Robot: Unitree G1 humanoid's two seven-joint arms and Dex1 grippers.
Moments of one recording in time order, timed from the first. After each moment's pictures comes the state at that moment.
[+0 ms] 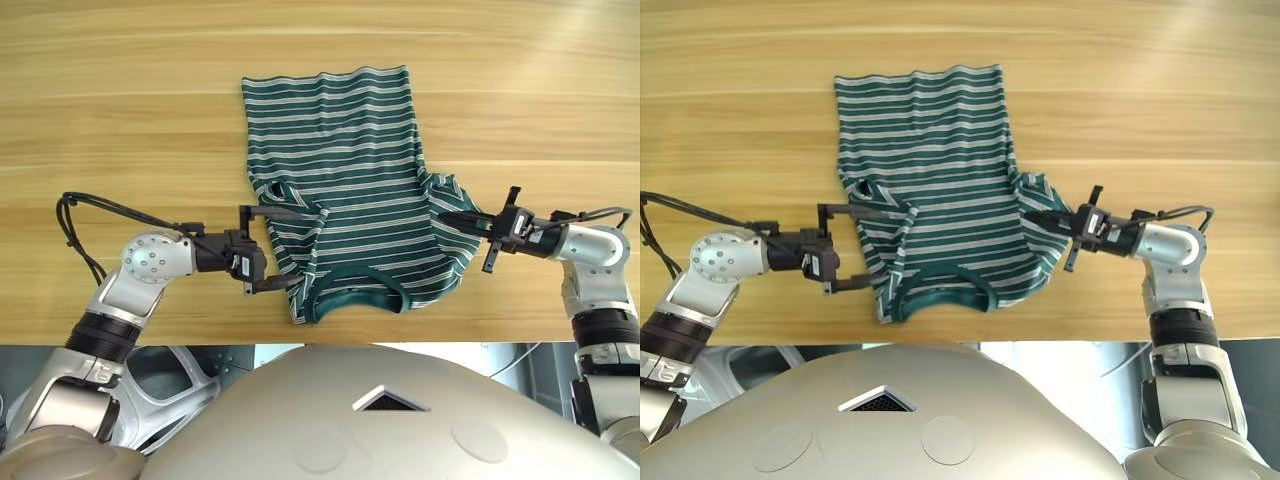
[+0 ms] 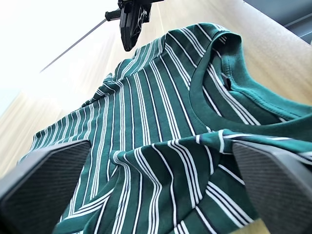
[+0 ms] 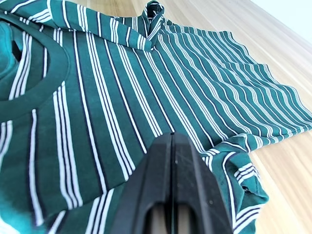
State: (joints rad) left arm 0.08 0.74 -0.37 0.06 -0.04 -0.65 -0.97; right arm 0.03 -0.67 0.05 0.44 0.25 -0.60 1.22
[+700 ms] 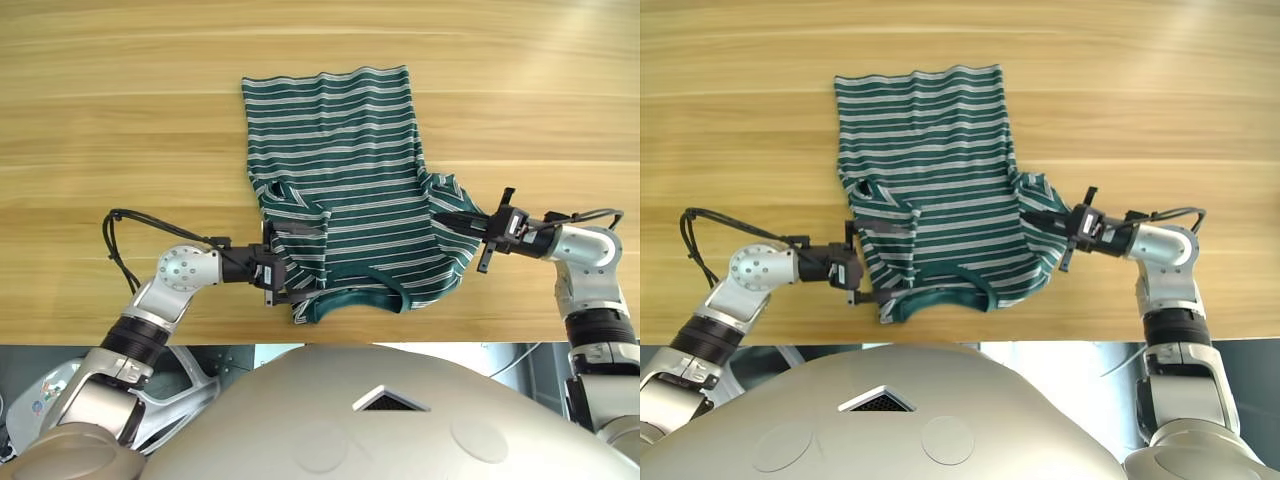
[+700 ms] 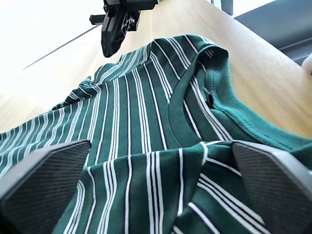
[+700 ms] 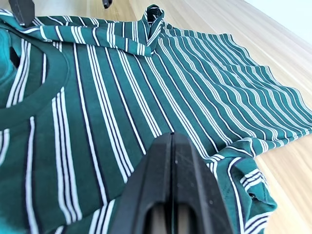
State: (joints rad) left arm 0.08 0.63 -0.45 0.15 -0.01 -0.65 -0.98; right arm 0.02 -0.65 0.05 0.45 0.25 -0.59 1.22
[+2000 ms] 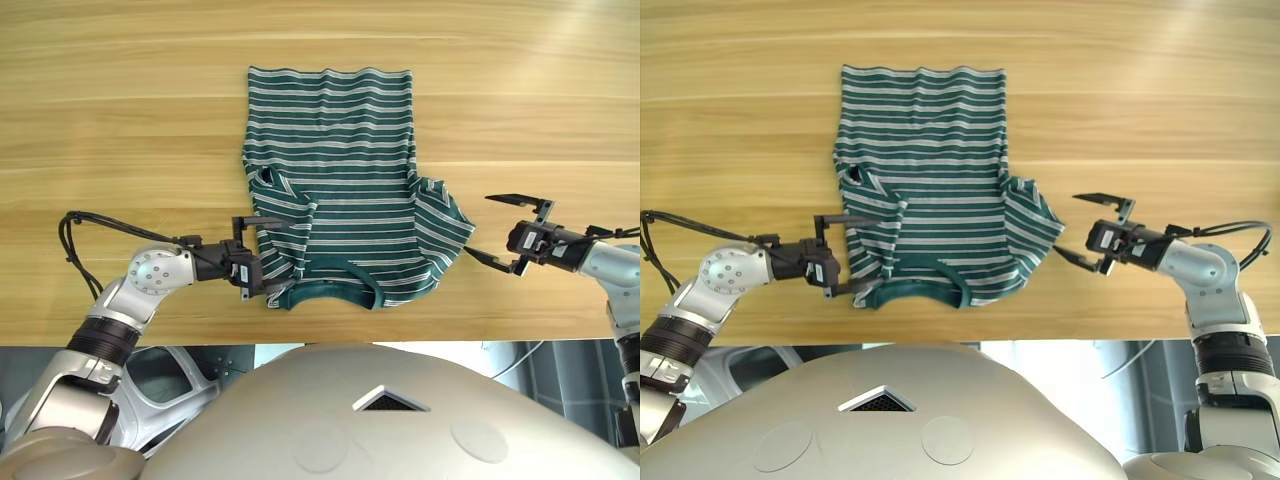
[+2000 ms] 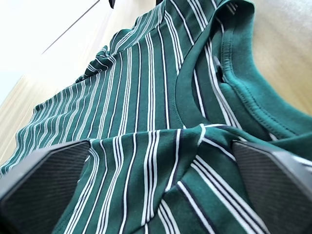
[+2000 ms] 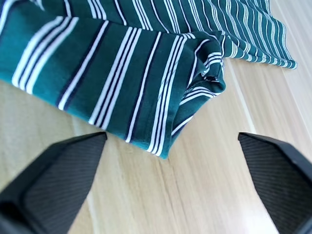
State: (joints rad) left arm 0.10 0.76 -0.40 0.23 0.07 -0.76 -0.84; right arm 0.15 -0.85 0.05 0.39 -0.03 -0.61 0.89
